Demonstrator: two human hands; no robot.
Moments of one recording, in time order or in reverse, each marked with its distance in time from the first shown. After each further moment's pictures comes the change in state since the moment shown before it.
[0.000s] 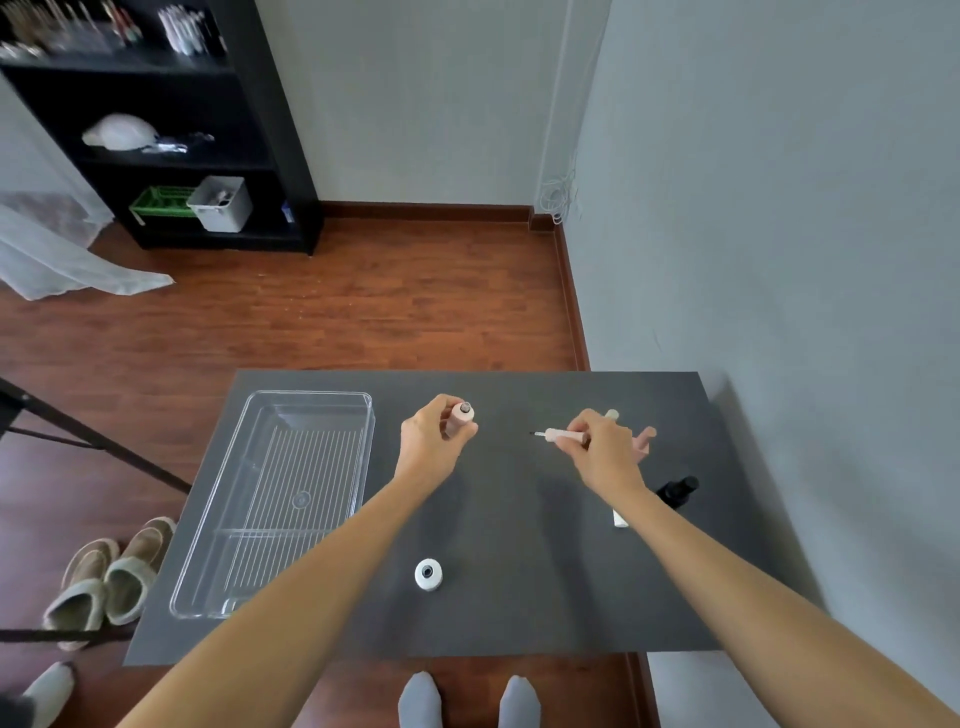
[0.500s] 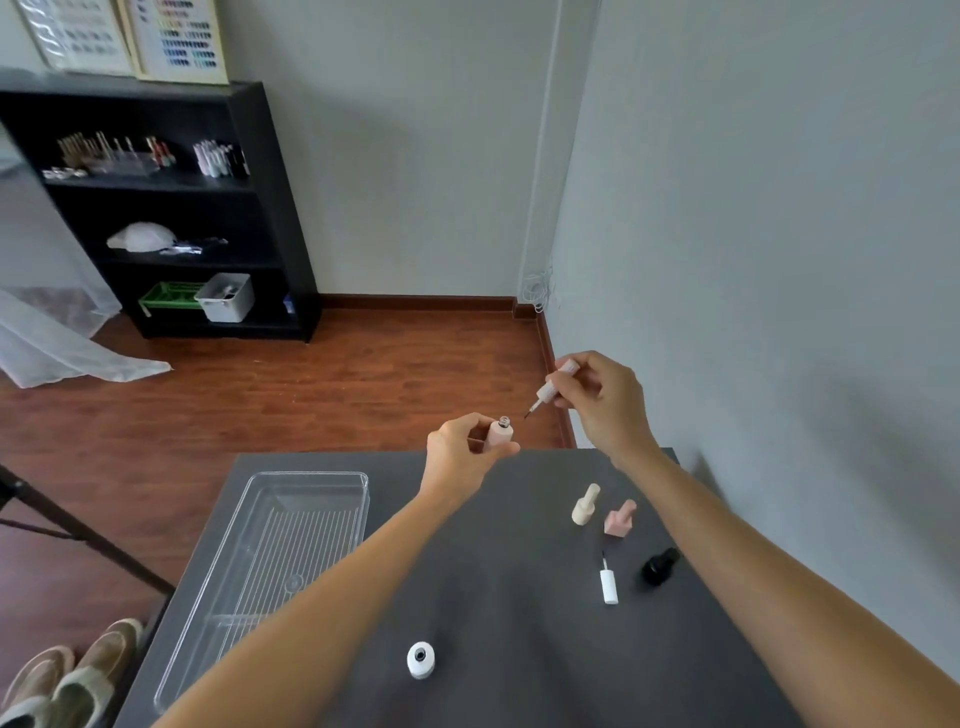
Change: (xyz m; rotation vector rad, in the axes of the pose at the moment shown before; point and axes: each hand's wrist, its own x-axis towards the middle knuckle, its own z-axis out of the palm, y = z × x) left_hand 0.009 0.100 -0.009 -0.101 -0.055 0.158; right_hand 0.018 -0.115 -0.123 0.558 0.159 -0.321
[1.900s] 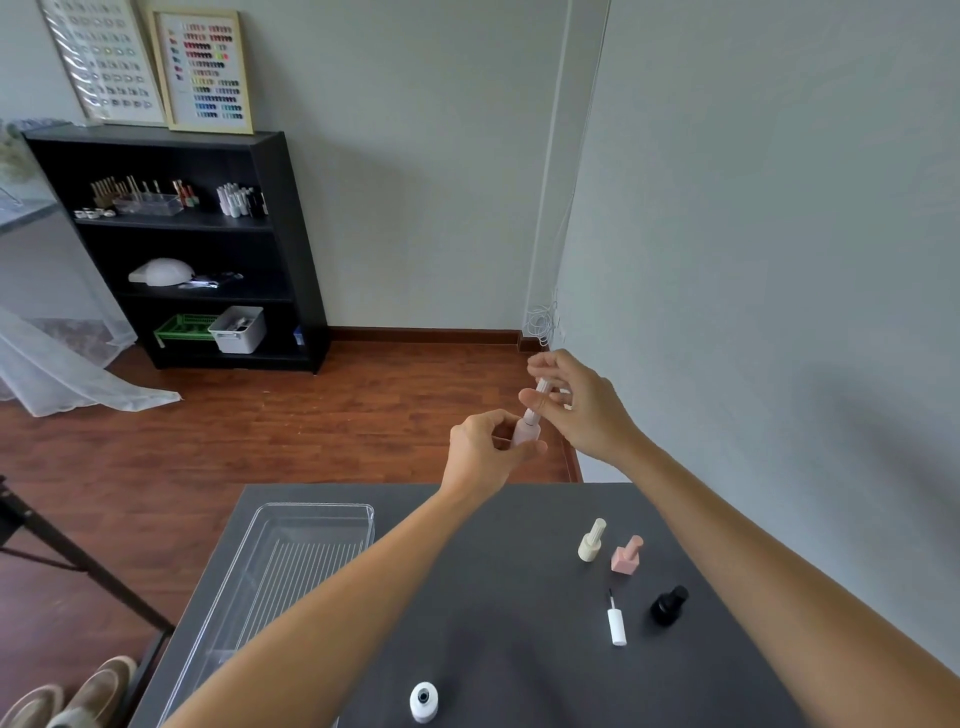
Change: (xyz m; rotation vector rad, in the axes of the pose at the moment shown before) left_hand 0.011 0.050 -0.002 -0.014 -0.002 0.118; right_hand 0.028 -0.028 0.005 -0.231 -0.245 -0.188
